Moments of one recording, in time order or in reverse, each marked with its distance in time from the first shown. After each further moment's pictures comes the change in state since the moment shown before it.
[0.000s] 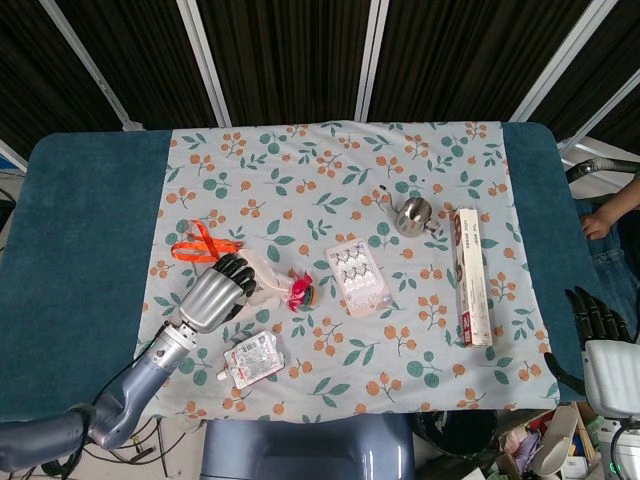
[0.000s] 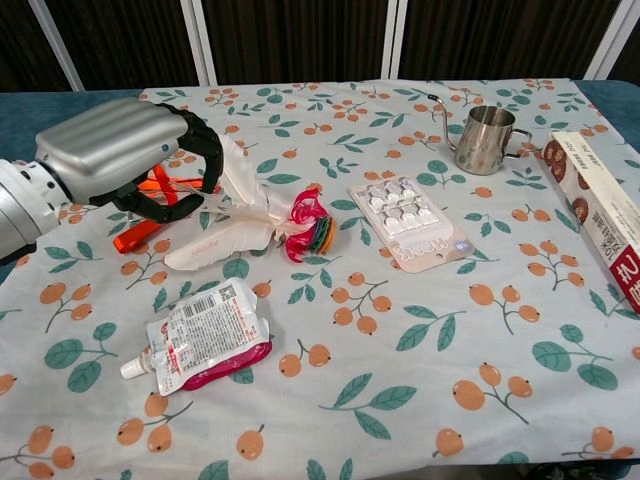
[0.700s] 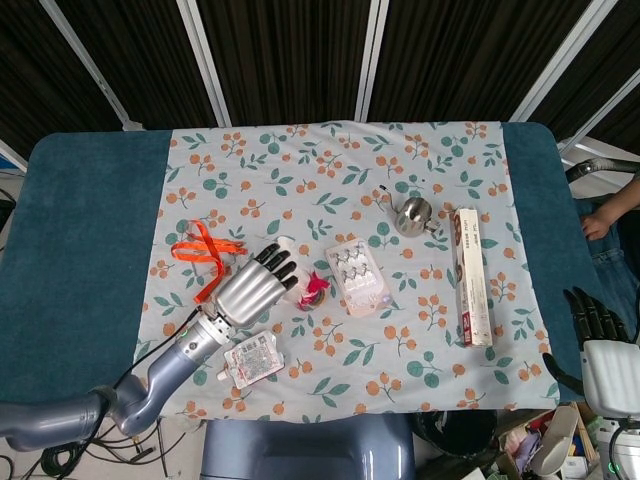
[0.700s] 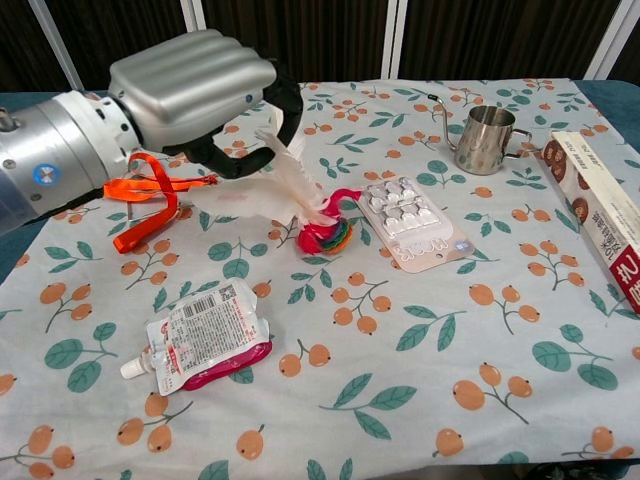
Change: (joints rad) left arm -0.135 0.028 -0.100 -0.170 -0.007 -0.115 0.239; right arm 0.001 -0.002 -0.001 0.000 -0.002 -0.001 -0.002
